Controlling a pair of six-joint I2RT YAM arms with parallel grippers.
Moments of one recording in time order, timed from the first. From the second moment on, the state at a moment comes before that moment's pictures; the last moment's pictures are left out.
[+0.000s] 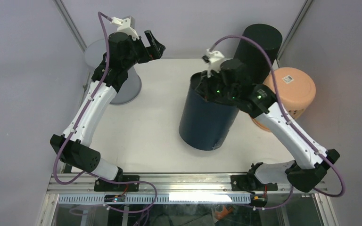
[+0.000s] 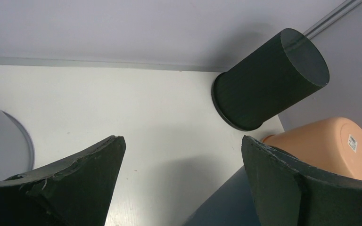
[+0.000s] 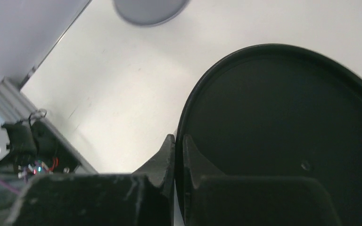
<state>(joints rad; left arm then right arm) -0.36 1.50 1.68 -0.35 0.05 -0.47 0.67 1.26 1.55 -0.75 -0.07 0.21</state>
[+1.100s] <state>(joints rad) -0.36 1.48 1.64 -0.35 0.06 -0.47 0.85 0.96 1.29 -0.65 -0.45 -0.02</state>
